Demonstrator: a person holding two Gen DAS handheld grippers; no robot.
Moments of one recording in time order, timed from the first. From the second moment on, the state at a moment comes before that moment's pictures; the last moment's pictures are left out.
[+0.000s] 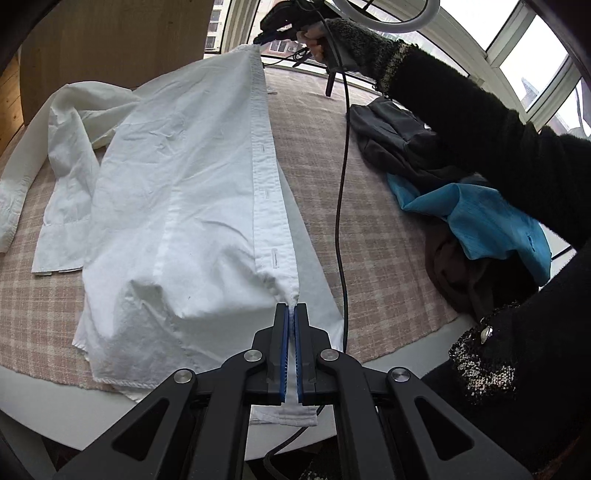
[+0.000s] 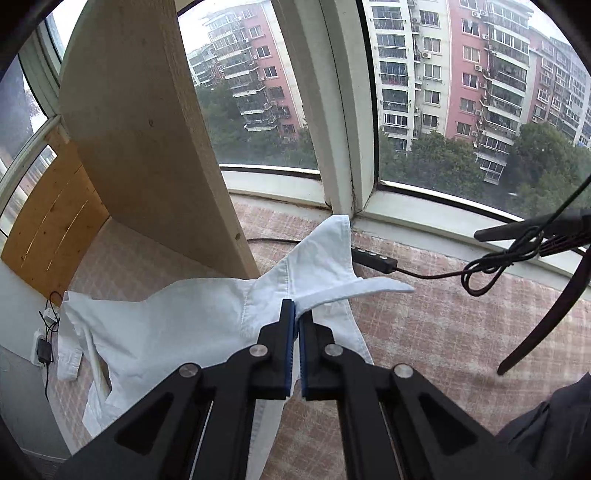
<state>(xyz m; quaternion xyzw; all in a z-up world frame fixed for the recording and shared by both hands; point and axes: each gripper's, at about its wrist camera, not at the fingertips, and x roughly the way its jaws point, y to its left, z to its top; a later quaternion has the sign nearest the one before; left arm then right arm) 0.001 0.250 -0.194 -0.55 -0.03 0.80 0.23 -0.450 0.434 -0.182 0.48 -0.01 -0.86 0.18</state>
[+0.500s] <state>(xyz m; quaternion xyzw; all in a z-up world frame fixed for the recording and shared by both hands) 0.048 0.115 -0.183 -0.57 -0.05 0.82 0.08 -0.375 0.436 -0.195 0.53 0.04 -0.83 0.20</state>
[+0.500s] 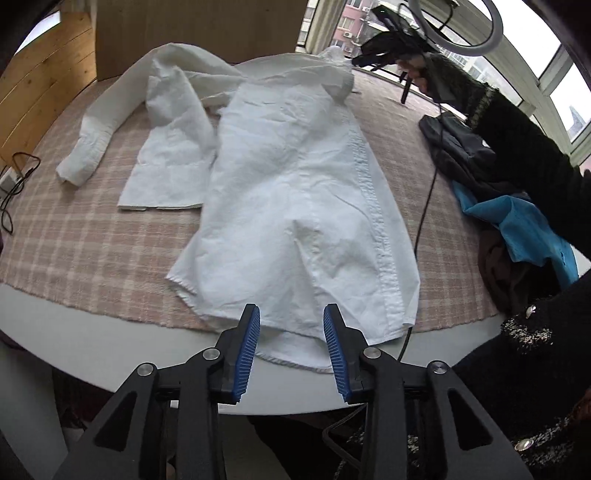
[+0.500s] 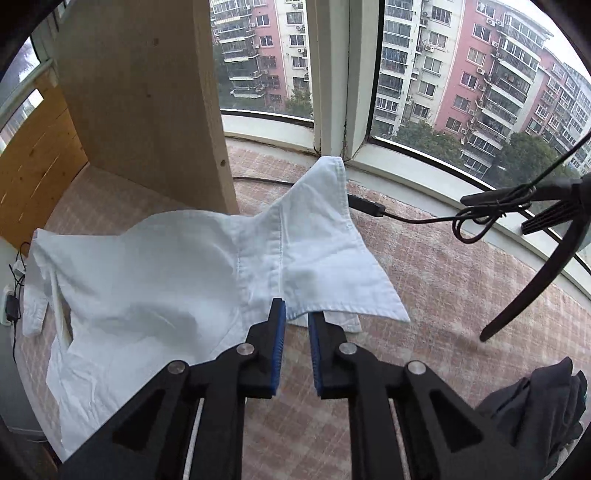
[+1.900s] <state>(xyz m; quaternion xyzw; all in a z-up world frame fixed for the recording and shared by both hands) 0.012 0.069 -0.218 -0.53 0.08 0.75 0.38 0.004 0.387 -0.264 0.61 -0.04 -0.79 0.07</state>
